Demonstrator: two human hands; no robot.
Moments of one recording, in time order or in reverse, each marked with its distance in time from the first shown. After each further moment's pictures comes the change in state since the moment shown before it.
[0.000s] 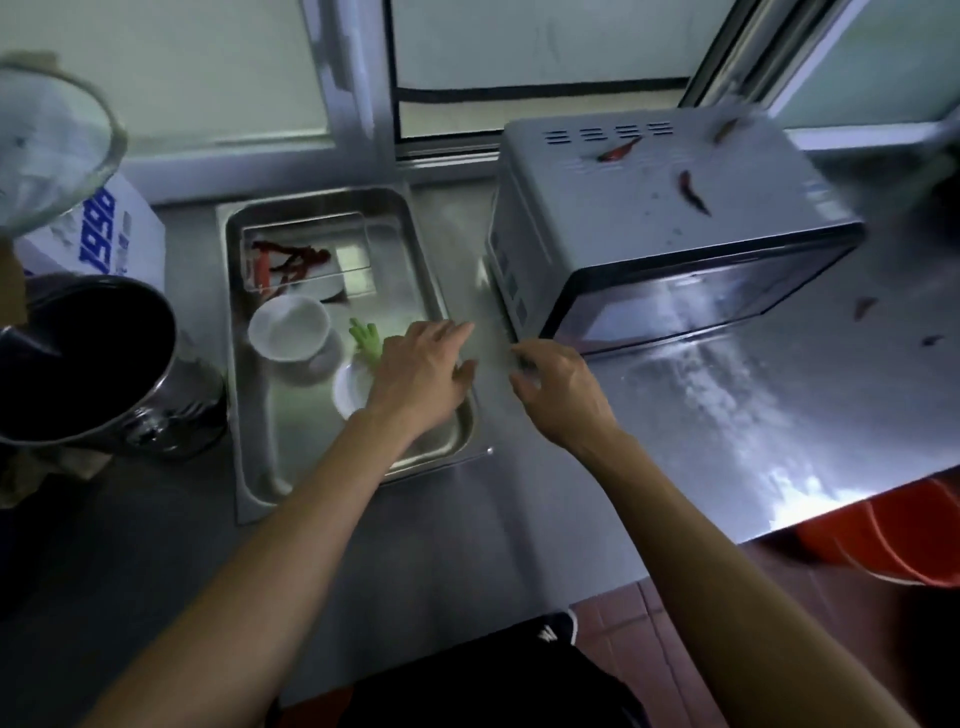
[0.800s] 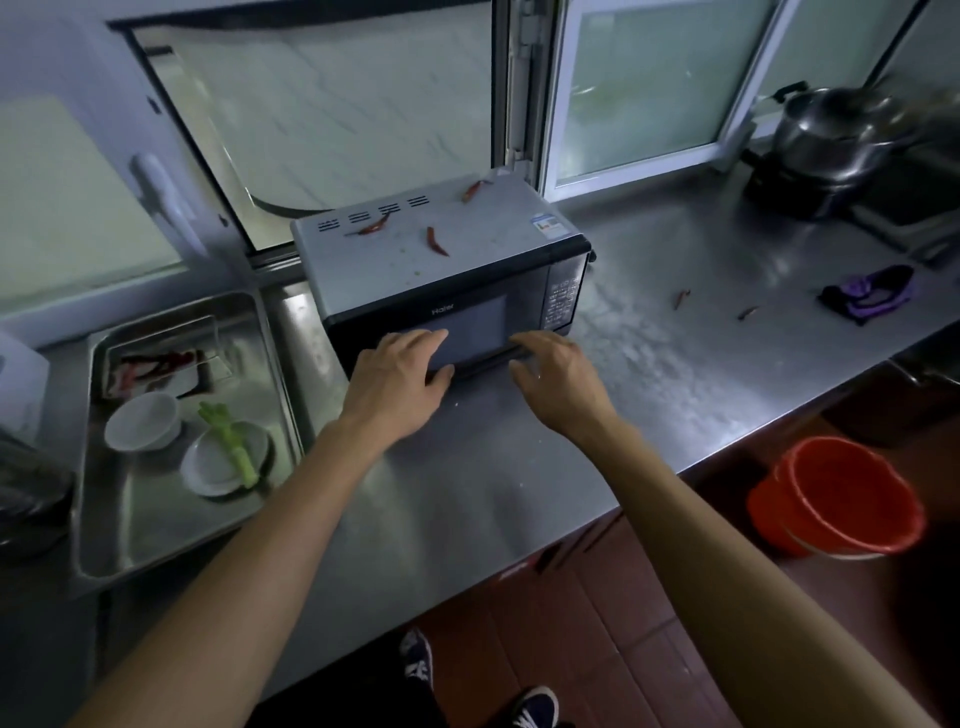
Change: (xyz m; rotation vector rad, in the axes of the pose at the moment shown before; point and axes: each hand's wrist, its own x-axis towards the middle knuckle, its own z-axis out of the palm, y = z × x) left_hand 0.023 0.282 -0.006 0.061 0.118 0.120; right_hand -0.106 0.194 -0.203 0.032 0.235 0.050
